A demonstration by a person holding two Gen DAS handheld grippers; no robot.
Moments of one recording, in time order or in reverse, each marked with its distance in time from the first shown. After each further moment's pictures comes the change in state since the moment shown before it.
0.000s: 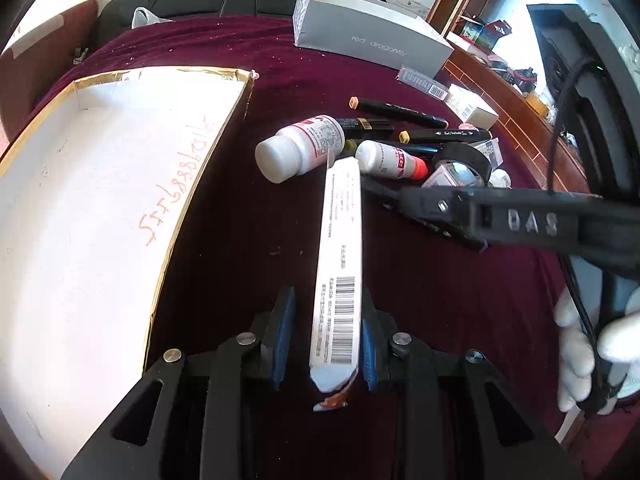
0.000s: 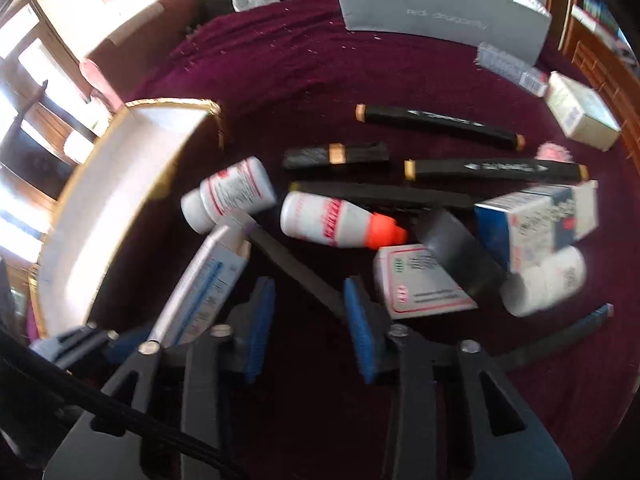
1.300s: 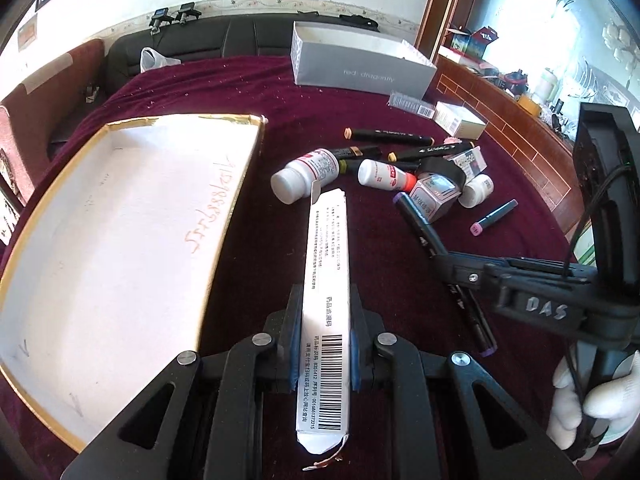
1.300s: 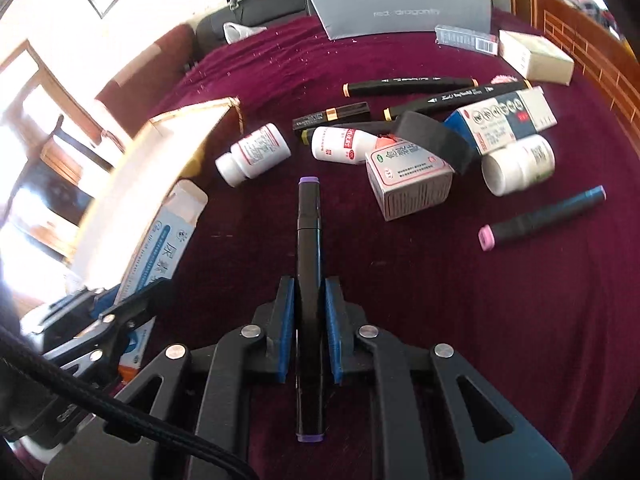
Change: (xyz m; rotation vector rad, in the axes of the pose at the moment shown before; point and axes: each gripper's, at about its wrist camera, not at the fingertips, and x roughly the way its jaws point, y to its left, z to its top) left arm -0.053 -0.008 -0.021 0.070 -0.113 0.064; right arm -0.026 0.012 -0.060 0.152 -0.127 0.091
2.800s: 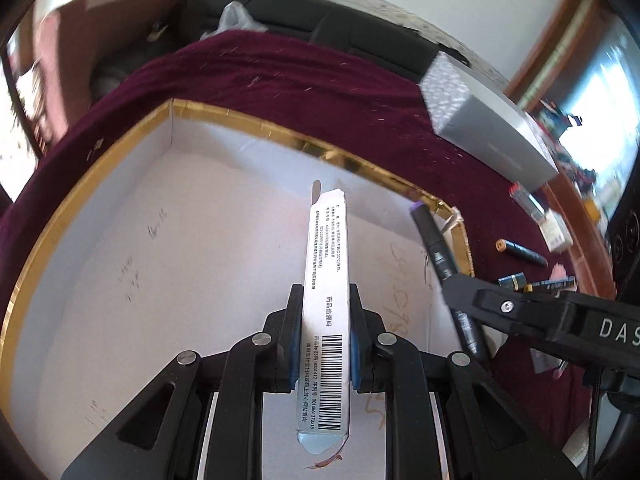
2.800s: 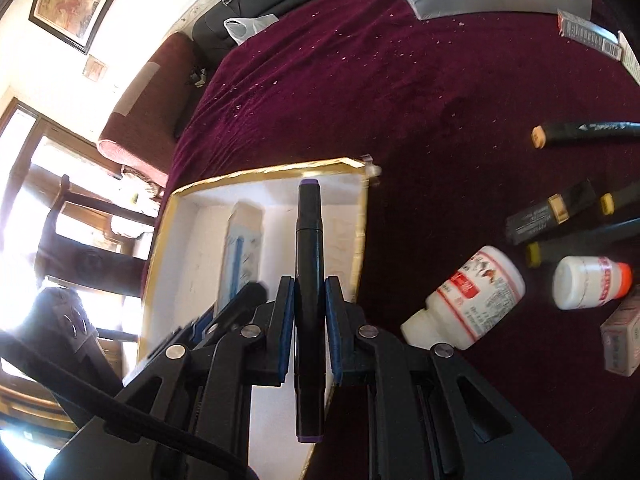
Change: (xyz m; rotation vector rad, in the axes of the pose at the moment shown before) left arm 0.070 0.171 0.065 -0.357 0.004 0.030; right arm 0.101 0.098 0.110 0.177 0.092 0.136
